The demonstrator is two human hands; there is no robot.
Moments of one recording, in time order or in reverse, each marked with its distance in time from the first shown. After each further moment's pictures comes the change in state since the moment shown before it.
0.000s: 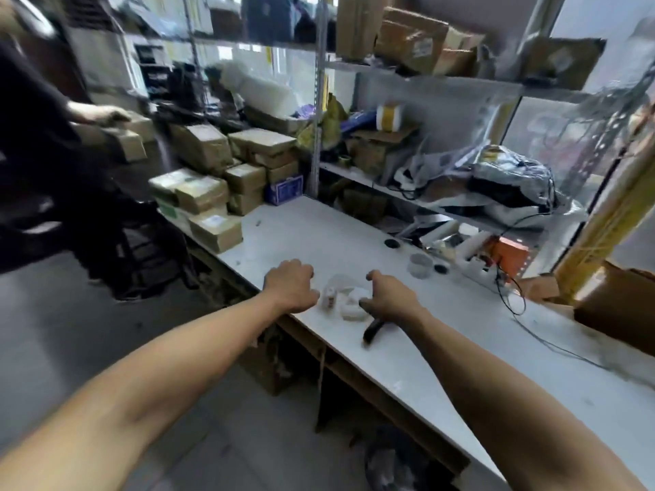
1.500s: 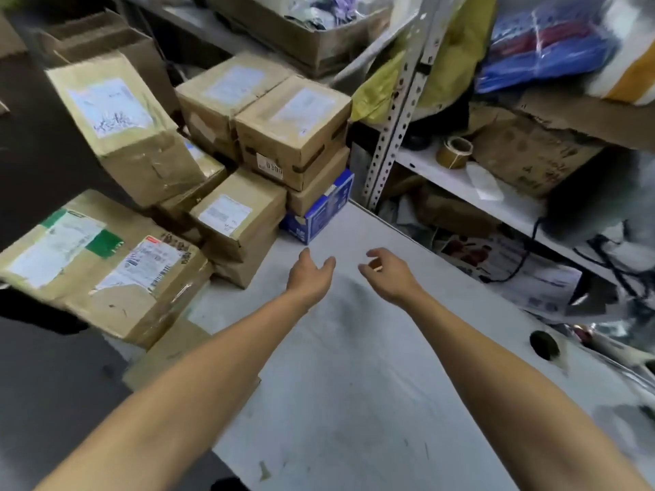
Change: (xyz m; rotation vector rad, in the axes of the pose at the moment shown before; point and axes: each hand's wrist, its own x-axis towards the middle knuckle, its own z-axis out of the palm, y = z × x) left_hand 0.664 -0.296 0.092 -1.017 -0.290 -0.594; right_hand 0.721 -0.136 0.102 0.431 -0.133 0.274
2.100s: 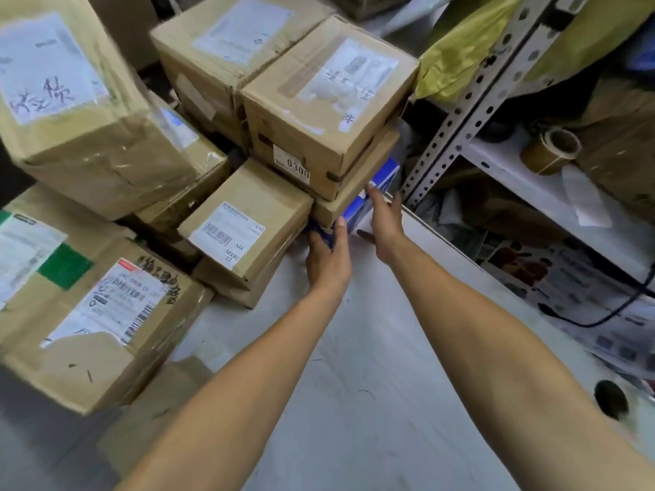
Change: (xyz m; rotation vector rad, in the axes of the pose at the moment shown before) left_hand 0.100 0.022 0.011 -0.483 0.158 -0.025; right_hand 0.173 -0.079 0.047 0.953 0.038 0.342
